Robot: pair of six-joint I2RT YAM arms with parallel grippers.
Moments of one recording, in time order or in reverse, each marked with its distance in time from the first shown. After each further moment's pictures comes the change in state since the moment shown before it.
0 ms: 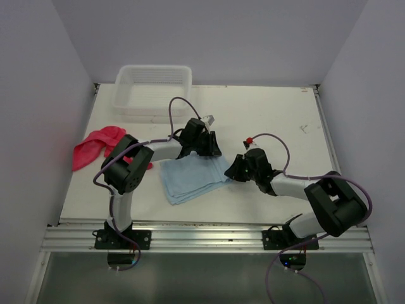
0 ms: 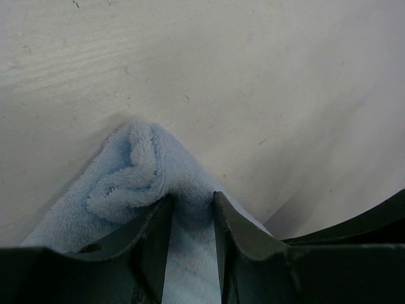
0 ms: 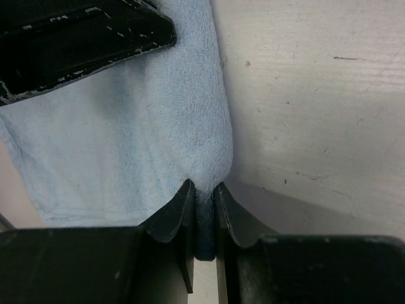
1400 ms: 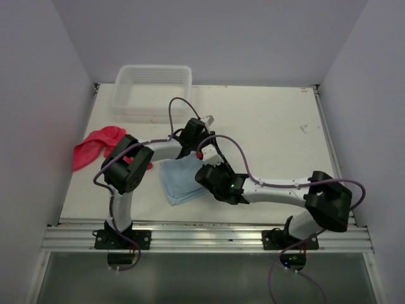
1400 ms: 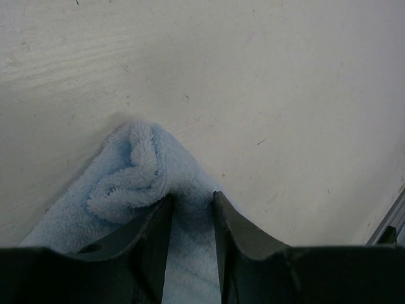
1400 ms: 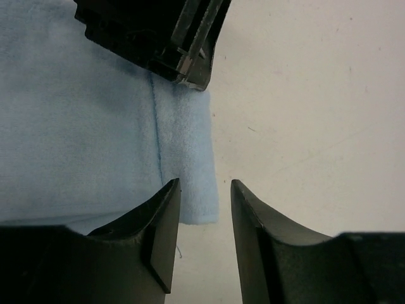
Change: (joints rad) left arm 0.000 0.002 0.000 -0.002 0.004 -0.014; right arm 0.603 0.103 0.425 -0.560 1.047 -0.444
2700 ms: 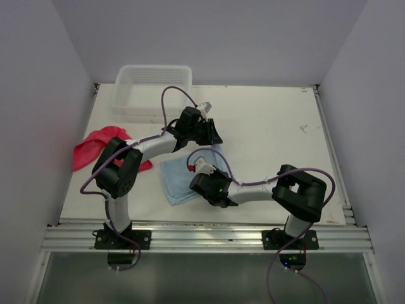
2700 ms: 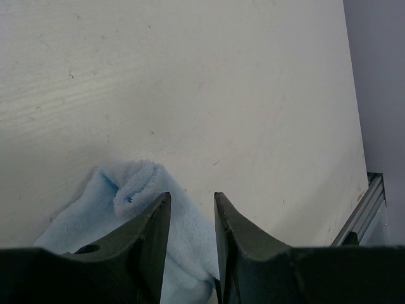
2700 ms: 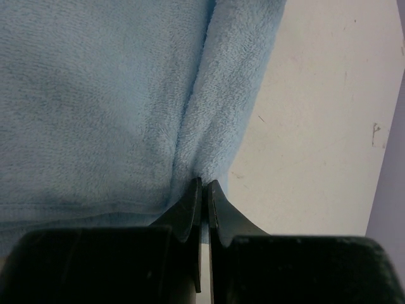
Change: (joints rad) left arm 0.032 -0.094 0.077 -0.059 0.024 -0.011; right arm 0.003 0.184 -0.040 0.085 0.019 -0.170
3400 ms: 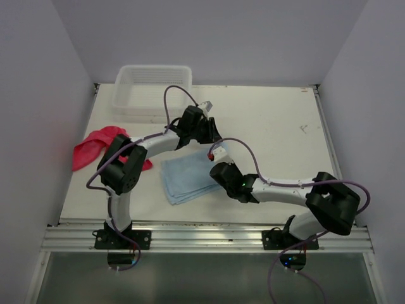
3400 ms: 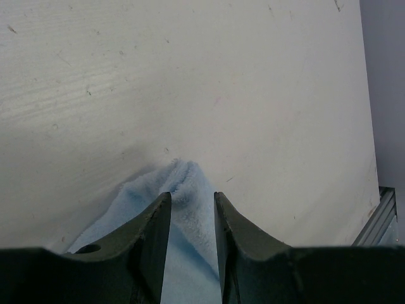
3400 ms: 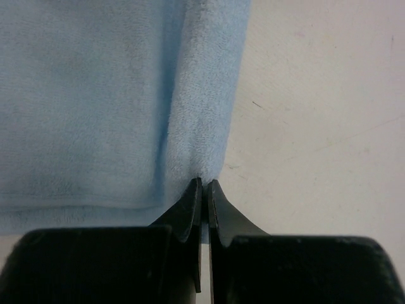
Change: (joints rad) left arm 0.005 0.064 0.048 -0.005 -0.029 0.000; right arm -0.164 -0.289 -0.164 0.071 -0.248 0.085
